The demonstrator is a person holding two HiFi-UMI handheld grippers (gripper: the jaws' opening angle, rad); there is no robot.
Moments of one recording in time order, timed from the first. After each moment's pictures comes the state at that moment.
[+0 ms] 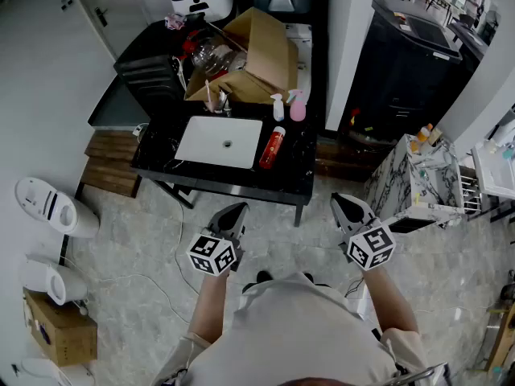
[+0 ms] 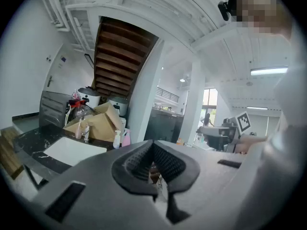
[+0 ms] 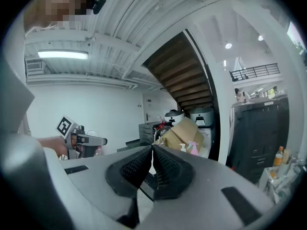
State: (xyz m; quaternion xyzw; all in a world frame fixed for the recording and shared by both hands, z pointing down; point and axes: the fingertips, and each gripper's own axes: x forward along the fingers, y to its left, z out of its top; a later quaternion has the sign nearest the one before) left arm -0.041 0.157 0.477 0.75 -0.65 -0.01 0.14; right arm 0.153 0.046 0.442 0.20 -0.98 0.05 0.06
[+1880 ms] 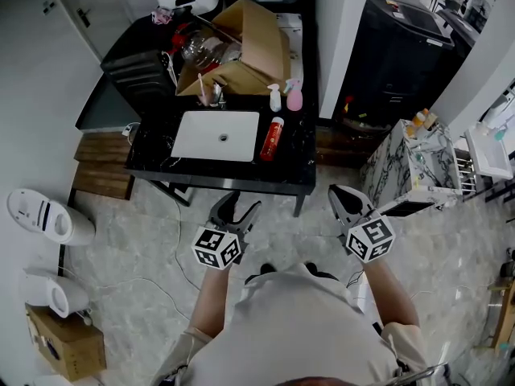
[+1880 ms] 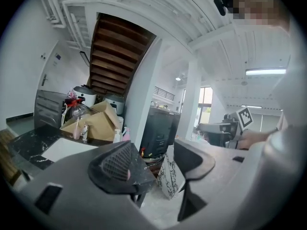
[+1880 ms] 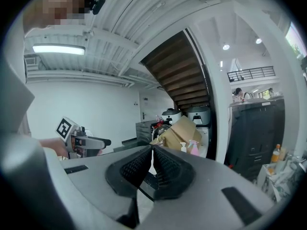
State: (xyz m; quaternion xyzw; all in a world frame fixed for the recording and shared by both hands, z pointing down) left arm -0.074 0.156 0.485 0.77 -0.63 0.00 0.14; right arm 0.112 0.065 0.441 0.23 -0.97 0.05 0.07
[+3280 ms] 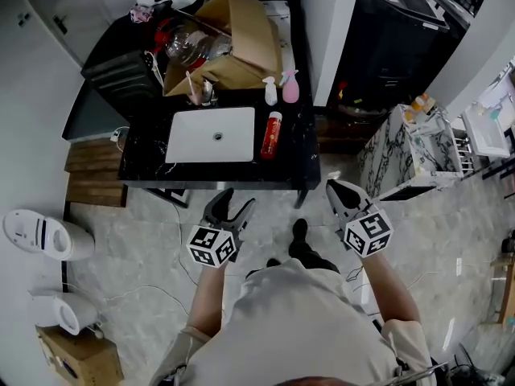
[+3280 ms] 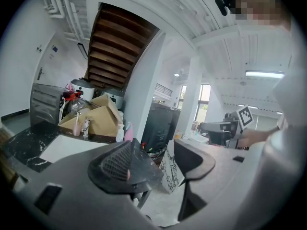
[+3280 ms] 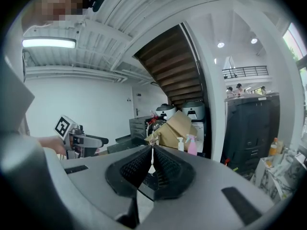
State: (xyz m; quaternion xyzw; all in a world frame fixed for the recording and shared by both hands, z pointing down) left arm -0.133 0.133 0.510 0.78 -0.60 0.01 0.16; right arm 0.066 0.047 0.467 0.27 -0.96 0.07 0.09
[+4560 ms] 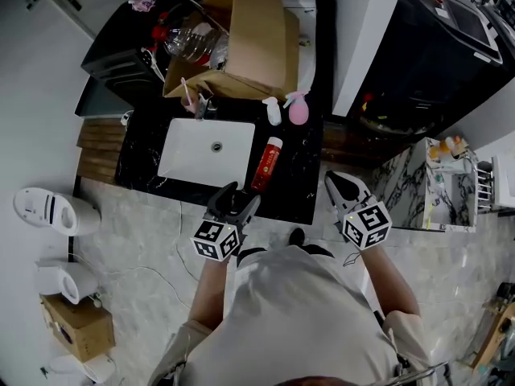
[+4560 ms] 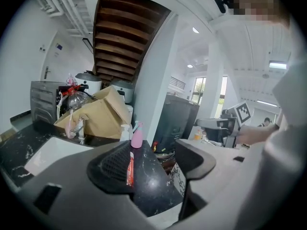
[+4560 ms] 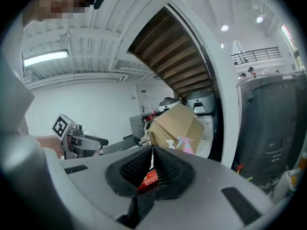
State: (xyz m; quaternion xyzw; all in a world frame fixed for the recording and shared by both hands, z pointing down) left arm -0.136 -0.085 0.542 0.73 -0.65 0.05 0.21; right arm 0.032 -0.202 0.508 0.19 -0.97 0.11 0.11
